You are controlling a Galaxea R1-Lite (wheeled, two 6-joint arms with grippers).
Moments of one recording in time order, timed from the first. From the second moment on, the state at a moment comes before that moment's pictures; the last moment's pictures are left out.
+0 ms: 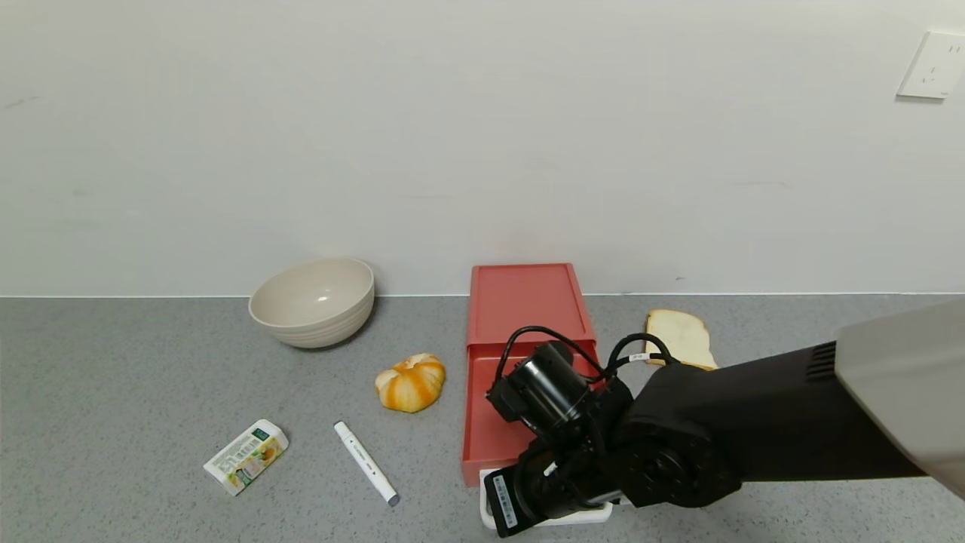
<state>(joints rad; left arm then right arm) 0.00 0.00 0.00 0.00 0.02 -0.01 0.87 2.14 -1.34 0.22 0.14 0.48</state>
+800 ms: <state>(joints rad) 0.00 0.00 0.00 0.00 0.02 -0.01 0.85 1.83 -1.02 0.03 0.13 0.27</state>
